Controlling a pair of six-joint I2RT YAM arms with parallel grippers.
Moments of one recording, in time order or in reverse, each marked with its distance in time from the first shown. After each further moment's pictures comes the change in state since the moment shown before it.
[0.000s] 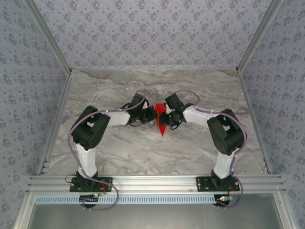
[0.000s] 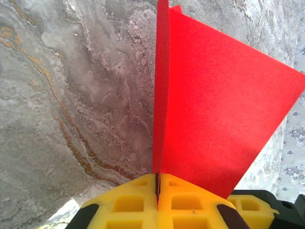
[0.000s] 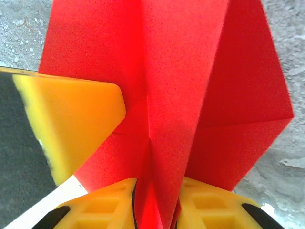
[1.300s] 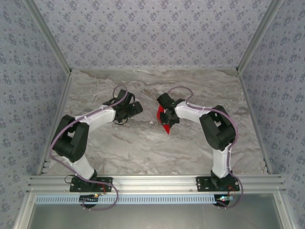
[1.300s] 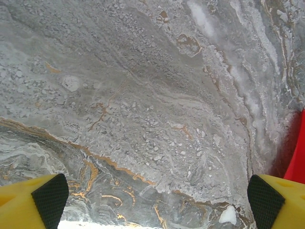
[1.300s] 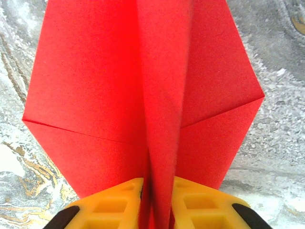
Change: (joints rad) left arm 0.119 -0.262 -0.015 -0.492 -0.456 0.089; right arm 0.058 0.113 0.177 -0.241 0.313 -0.029
